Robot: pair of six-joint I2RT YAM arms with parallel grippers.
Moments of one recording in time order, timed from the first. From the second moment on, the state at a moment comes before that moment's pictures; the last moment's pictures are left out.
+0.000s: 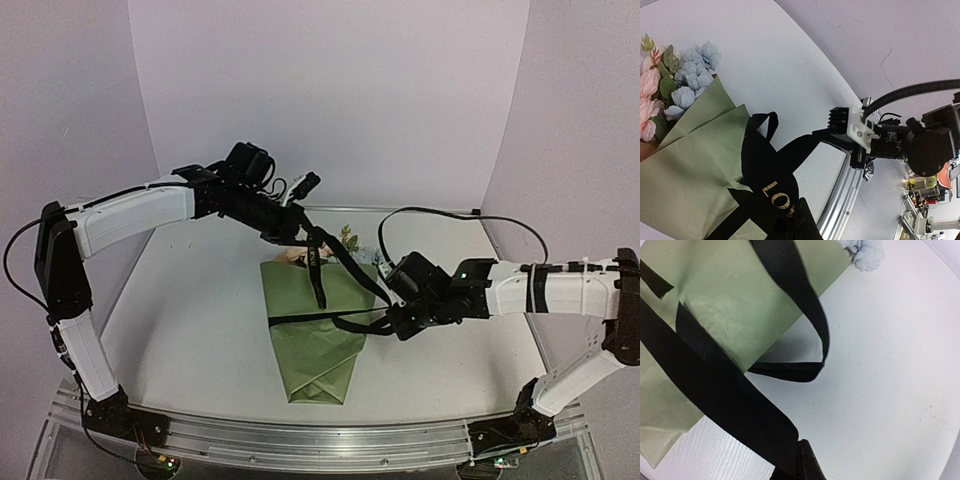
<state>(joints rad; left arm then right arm) -0.74 1.79 1.63 -0.56 0.67 -0.29 0.97 1.46 0.96 -0.60 0.39 0.33</state>
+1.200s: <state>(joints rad) -0.73 1.54 1.16 -0.26 1.00 -0.48 0.89 1.68 1.42 -0.97 0.39 0.17</state>
